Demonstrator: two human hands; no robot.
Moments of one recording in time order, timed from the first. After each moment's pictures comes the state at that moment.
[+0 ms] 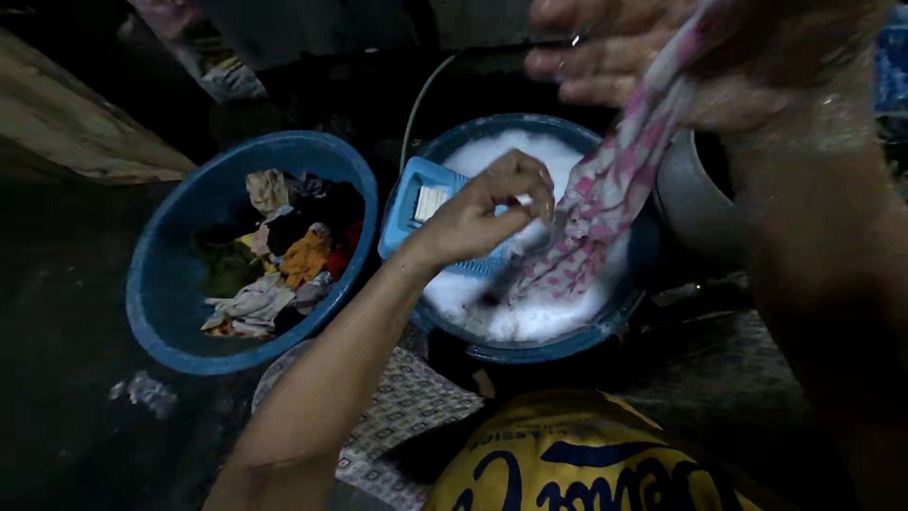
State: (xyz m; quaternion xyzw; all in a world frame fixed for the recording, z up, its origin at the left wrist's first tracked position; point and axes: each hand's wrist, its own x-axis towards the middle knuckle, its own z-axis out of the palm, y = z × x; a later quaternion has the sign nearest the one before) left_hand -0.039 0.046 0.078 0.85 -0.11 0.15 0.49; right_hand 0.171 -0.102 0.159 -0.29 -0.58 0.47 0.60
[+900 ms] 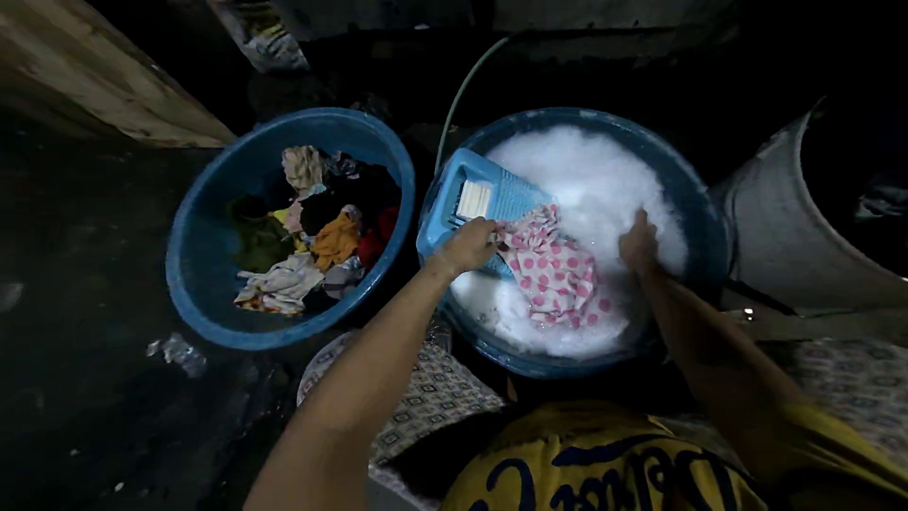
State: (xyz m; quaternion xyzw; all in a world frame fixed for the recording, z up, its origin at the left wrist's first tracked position) left_hand -0.072 0.155 -0.068 0.93 0.21 -0.10 0.28; right_hand 0.194 -0.064 -0.183 -0.94 -0.18 0.19 0.21
